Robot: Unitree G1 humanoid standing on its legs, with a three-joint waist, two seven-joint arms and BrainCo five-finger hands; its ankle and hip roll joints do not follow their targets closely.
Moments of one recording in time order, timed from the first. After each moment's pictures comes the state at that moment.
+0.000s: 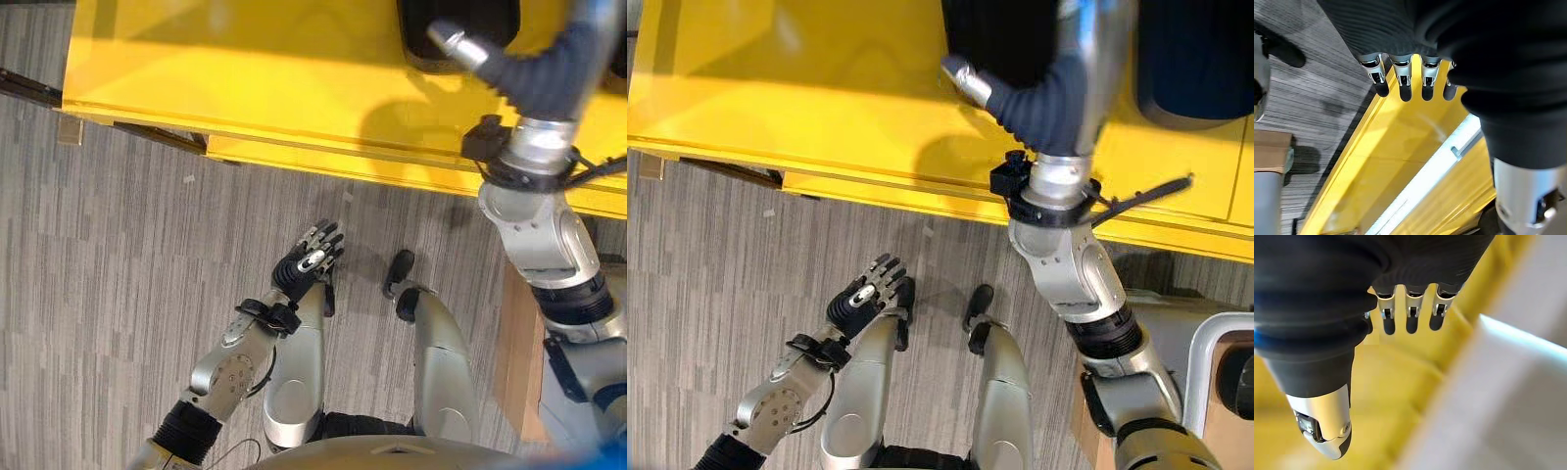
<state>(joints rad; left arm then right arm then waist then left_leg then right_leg) 0.01 0.38 -0.37 -0.11 -0.99 0.02 -0.08 -0.74 -0.48 0.24 -0.40 -0.66 -0.16 -0.79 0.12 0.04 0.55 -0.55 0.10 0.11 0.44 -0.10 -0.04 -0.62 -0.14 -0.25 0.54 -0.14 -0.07</state>
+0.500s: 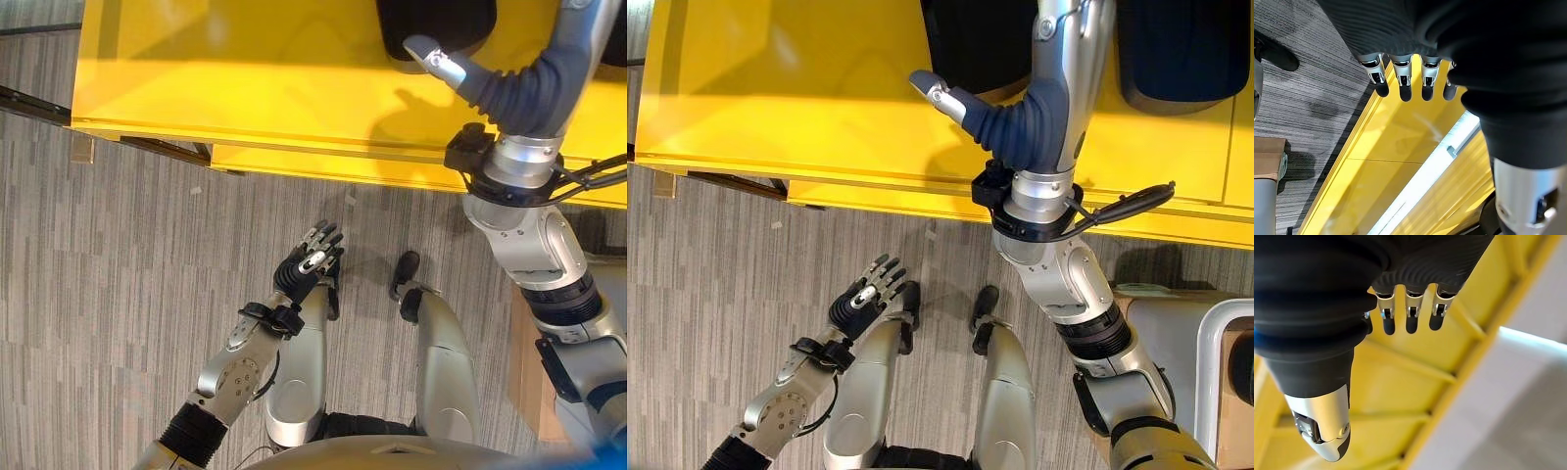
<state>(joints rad) 0.01 0.38 -0.38 -0.08 -0.99 -0.03 -0.09 -0.73 -0.49 0.29 -0.32 -0.57 -0.12 -0.70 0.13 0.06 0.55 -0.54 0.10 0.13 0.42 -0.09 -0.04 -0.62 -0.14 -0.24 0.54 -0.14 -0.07</state>
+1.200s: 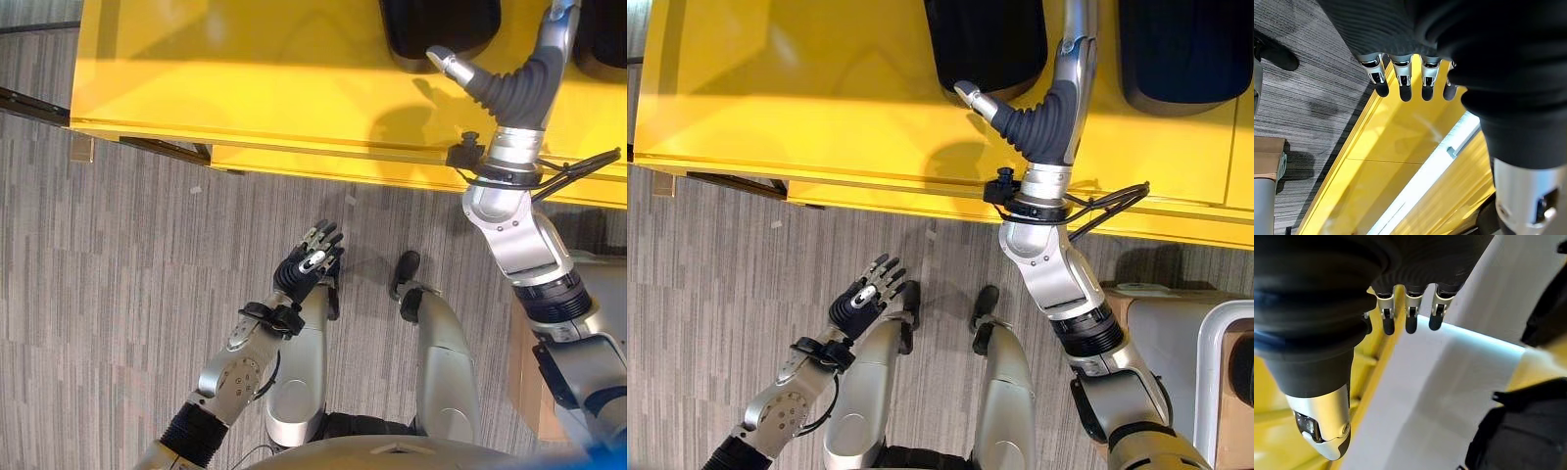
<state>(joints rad) 0.01 0.36 -0.38 -0.08 -0.99 -0.02 -0.09 -0.71 -0.47 0.27 -0.16 -0.34 -0.05 -0.74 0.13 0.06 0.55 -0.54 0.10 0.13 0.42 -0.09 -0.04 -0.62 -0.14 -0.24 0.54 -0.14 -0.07</state>
